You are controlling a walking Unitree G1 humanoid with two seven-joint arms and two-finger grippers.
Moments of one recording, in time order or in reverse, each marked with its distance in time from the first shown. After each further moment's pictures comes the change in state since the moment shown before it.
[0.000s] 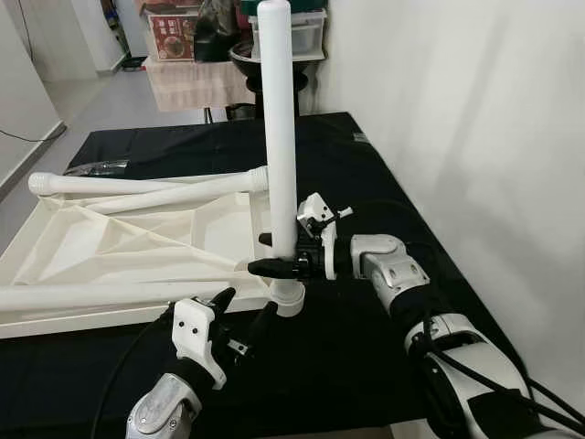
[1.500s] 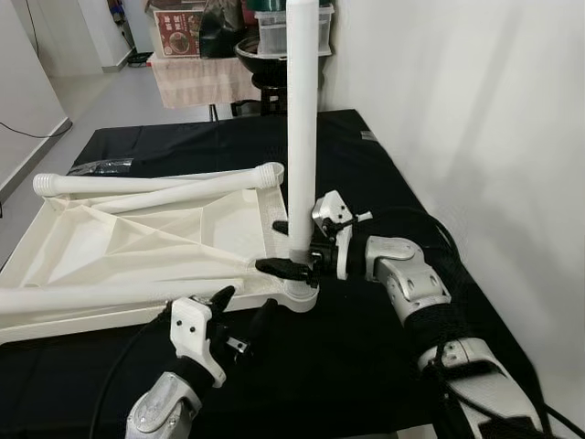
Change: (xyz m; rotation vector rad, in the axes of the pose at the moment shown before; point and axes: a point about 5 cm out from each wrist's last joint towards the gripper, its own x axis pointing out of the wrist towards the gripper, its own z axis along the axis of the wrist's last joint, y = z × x) left arm -0.001 0.001 0.001 -0.018 -0.008 -0.001; right arm -0.016 0.003 0.001 -0.042 -0.045 -0.011
